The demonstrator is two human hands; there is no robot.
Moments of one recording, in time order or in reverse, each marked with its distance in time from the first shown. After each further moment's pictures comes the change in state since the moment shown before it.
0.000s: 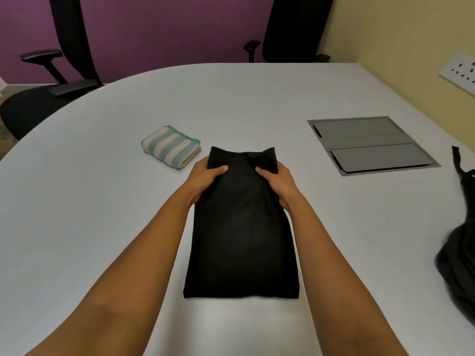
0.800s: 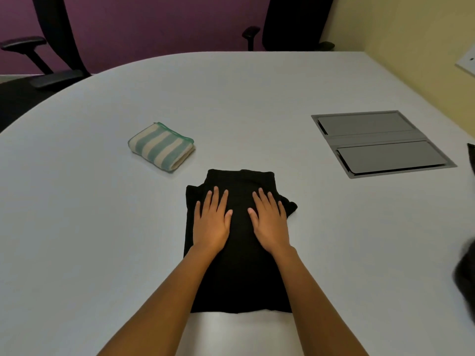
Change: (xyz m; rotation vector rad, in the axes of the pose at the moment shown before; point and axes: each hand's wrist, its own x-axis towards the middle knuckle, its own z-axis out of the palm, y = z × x) left_hand 0.015 -0.116 0.050 1.158 0.139 0.189; right_hand 0.020 0.112 0.021 -1.115 0.065 -0.276
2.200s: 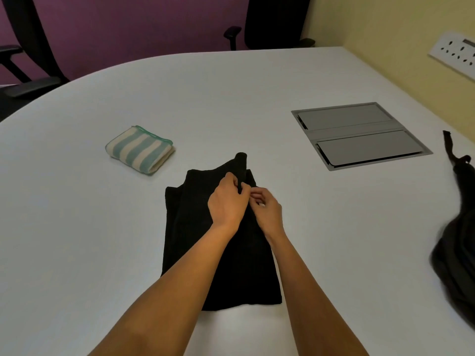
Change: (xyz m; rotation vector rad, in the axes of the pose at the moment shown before) left_hand 0.025 0.103 -0.033 -0.486 0.242 -0.147; right_hand -0.004 0.021 -0.039 0.995 0.161 0.303
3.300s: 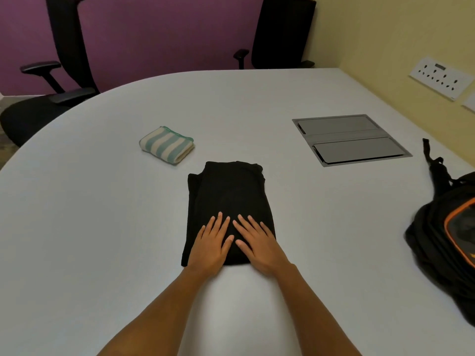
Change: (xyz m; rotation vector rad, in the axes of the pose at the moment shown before) left_hand -0.135 -0.119 -0.056 0.399 -0.424 0.281; right_hand -0.131 0.038 -0.008 -0.912 -0.503 -0.478
